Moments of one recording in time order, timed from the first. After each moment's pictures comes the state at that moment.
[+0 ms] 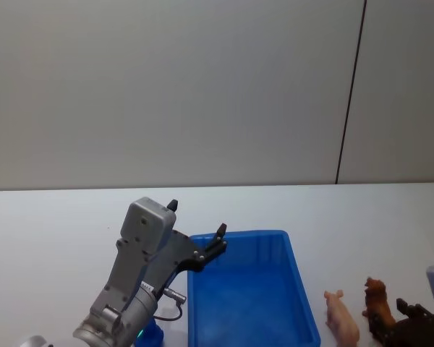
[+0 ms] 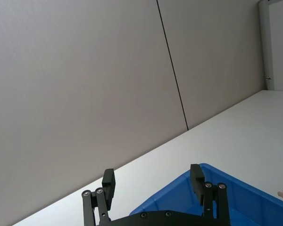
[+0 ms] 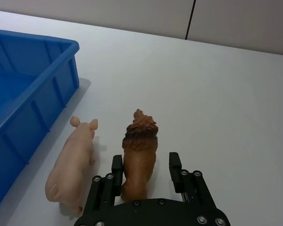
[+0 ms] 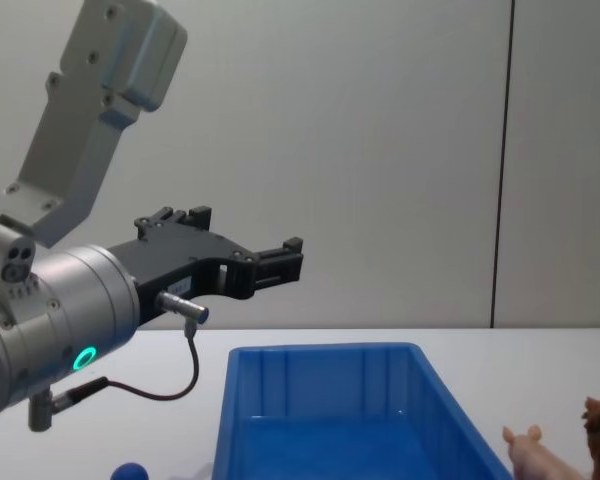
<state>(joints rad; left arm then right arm) -0.24 0.38 0.45 -1.63 -0.20 0.01 -0.01 -0.02 0.34 -0.20 -1.61 0.23 0.27 0.07</state>
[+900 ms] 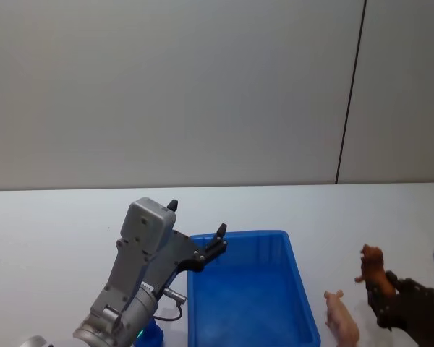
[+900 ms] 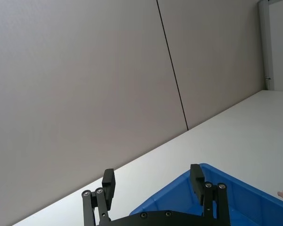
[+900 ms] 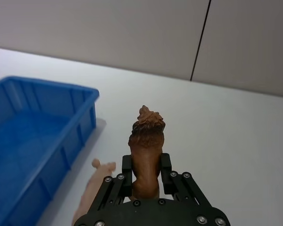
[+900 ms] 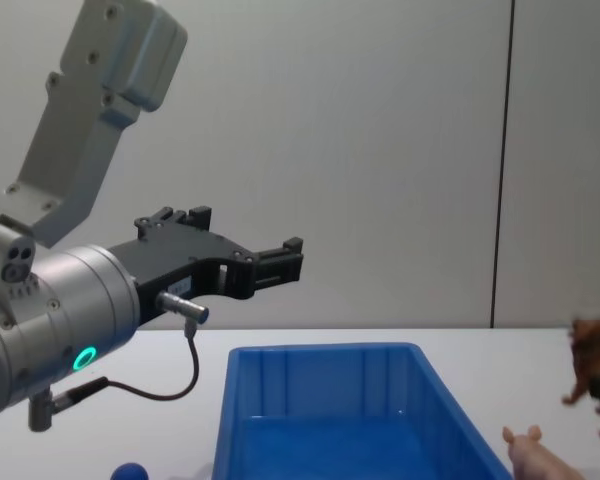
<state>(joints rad) -0.24 0.38 0.45 -1.63 -0.20 0.01 -0.01 -0.02 0.33 -0.20 -1.67 0.23 0.20 0.09</state>
